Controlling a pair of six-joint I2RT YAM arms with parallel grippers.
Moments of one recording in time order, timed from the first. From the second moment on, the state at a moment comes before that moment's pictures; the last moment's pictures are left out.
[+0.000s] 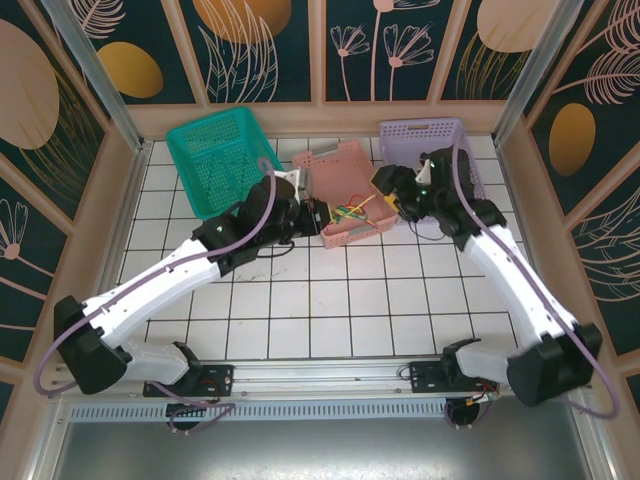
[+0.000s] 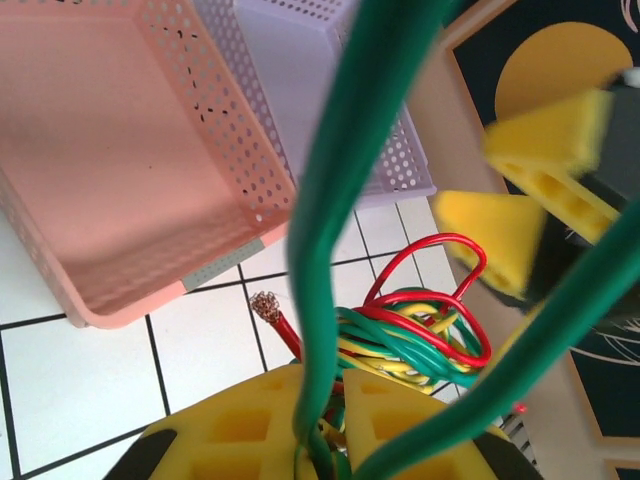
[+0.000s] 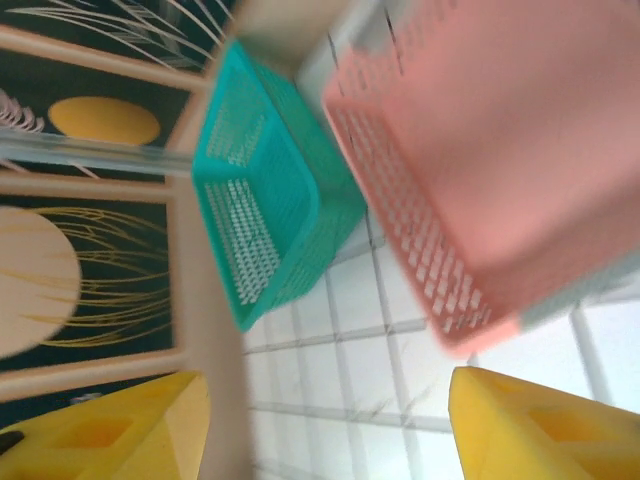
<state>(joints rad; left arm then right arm) -0.84 1.36 1.28 -0.43 0.03 -0.84 0.36 1.15 1.14 -0.49 -0.33 0.89</state>
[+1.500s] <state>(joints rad) -0.76 1.62 1.76 -0.95 0.20 -0.64 0.74 0.69 0.73 -0.15 0.00 -0.25</state>
